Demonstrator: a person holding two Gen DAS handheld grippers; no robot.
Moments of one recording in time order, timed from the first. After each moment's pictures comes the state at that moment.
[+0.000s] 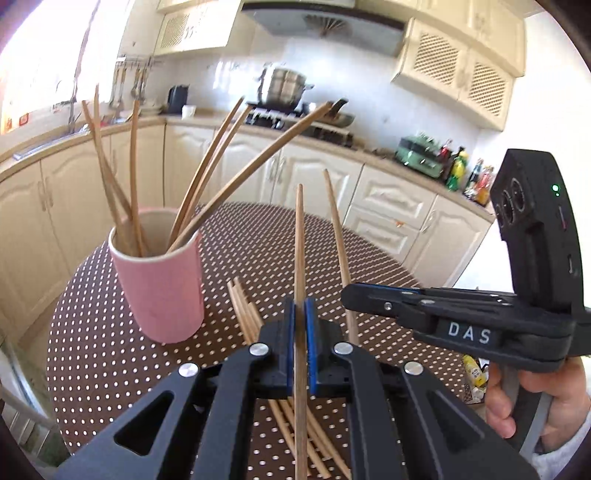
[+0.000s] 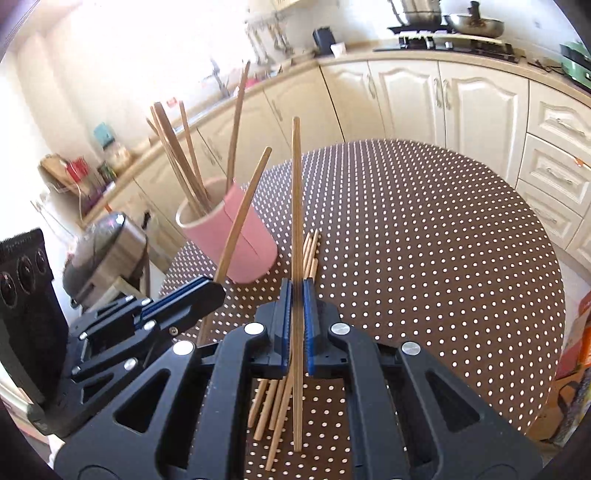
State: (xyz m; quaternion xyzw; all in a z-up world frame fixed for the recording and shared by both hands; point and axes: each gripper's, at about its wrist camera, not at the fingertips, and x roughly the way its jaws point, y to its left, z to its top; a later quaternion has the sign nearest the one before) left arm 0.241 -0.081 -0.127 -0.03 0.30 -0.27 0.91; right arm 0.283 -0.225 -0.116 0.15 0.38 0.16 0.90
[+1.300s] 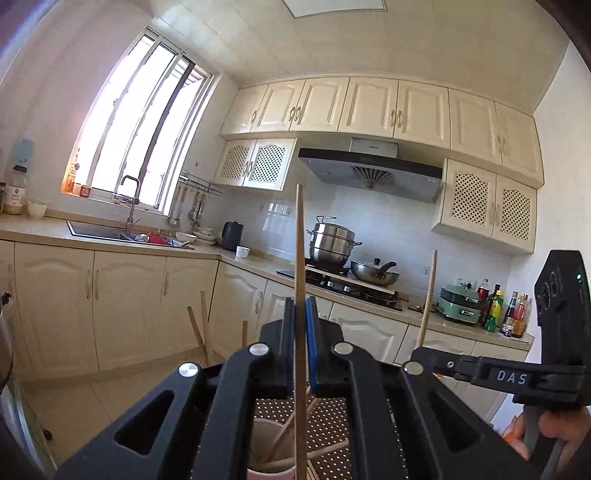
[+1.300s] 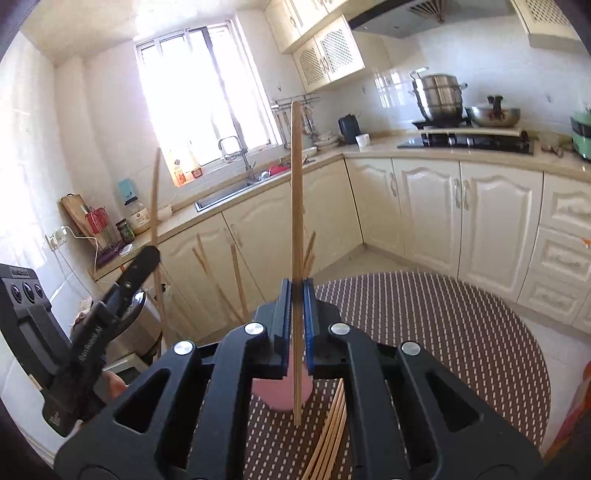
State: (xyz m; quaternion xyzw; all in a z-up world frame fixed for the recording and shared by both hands) left arm 0.279 -0.012 -0.022 -0.12 0.03 -0.15 0.98; right arm 0.328 -0.205 -0.013 0.12 0.23 0.18 0.95
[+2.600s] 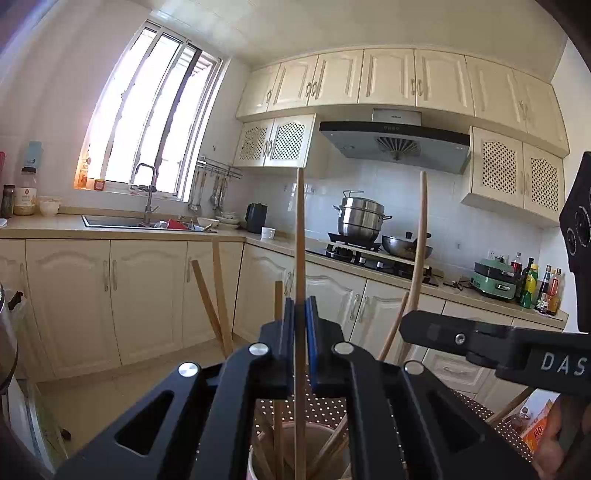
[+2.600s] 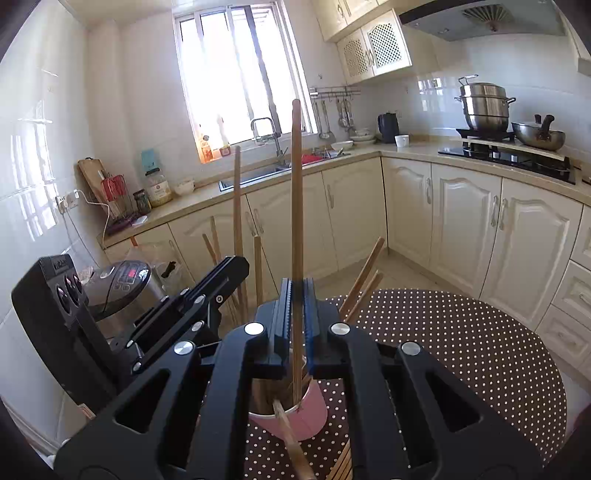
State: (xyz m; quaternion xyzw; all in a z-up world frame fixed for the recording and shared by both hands) left arm 0.348 -0.020 -0.073 -0.09 0.07 -0.11 0.99; right arm 0.374 -0.150 -0.033 0.07 0.23 0.24 0.94
